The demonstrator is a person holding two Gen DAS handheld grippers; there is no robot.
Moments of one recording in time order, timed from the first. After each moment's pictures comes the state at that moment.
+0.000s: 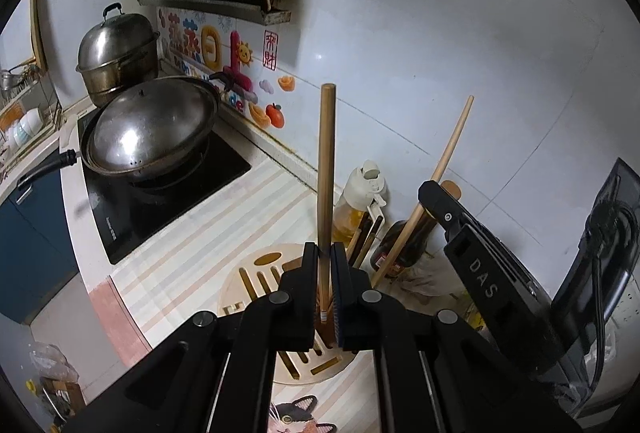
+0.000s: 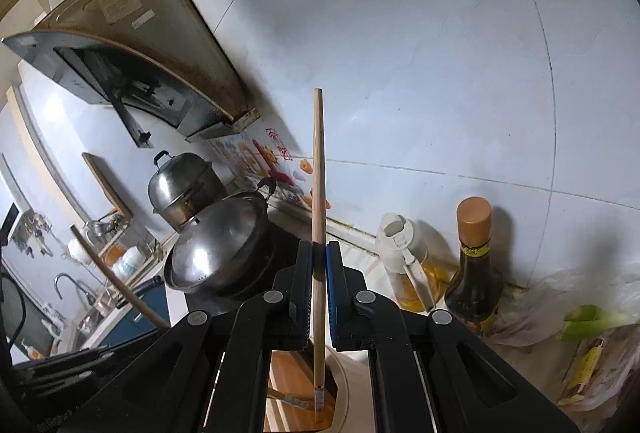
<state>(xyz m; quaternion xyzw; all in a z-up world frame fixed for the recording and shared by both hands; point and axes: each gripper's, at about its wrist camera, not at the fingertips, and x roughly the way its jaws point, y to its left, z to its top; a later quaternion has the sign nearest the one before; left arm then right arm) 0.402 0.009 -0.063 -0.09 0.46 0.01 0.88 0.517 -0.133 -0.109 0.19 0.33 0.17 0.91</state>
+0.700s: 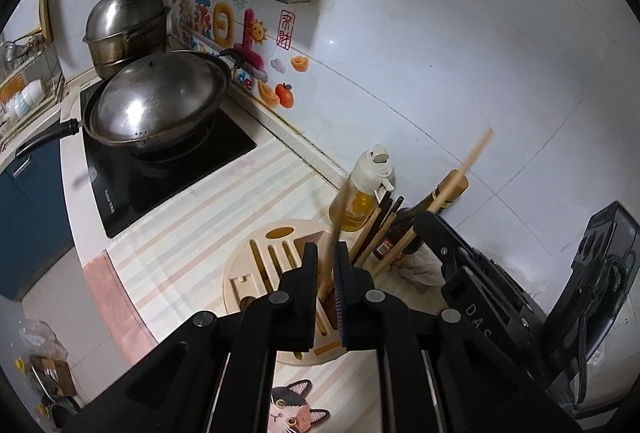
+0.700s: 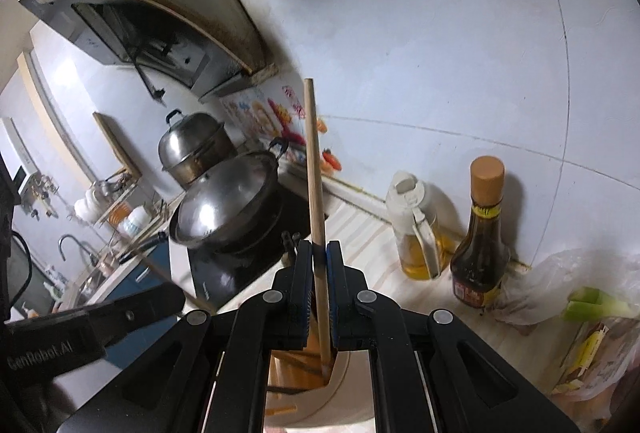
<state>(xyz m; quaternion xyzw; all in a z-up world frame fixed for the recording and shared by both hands) 0.395 0.025 -0.069 -0.12 0.48 0.02 0.87 0.497 -0.126 -0.125 0.15 0.38 0.21 0.89</state>
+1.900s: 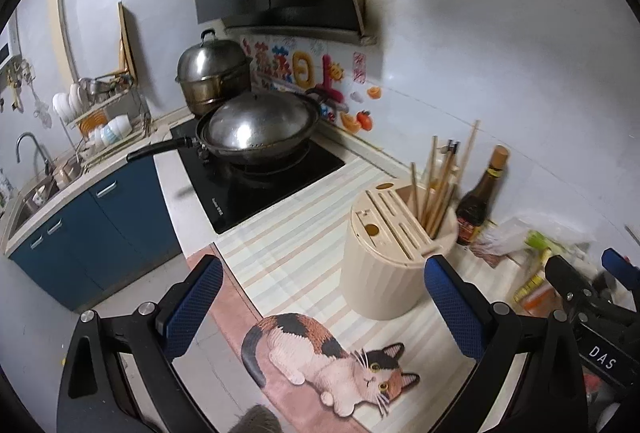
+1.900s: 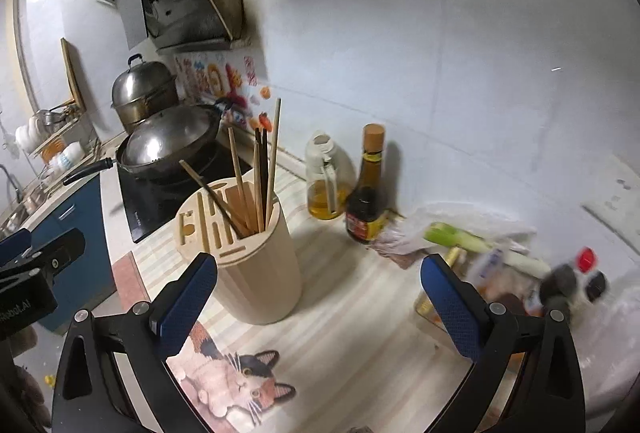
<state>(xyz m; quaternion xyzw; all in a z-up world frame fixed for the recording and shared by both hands) 0.231 0.039 -0.040 -0.02 0.40 0.13 0.91 0.323 -0.145 -0.061 -0.01 0.39 0.06 0.92</state>
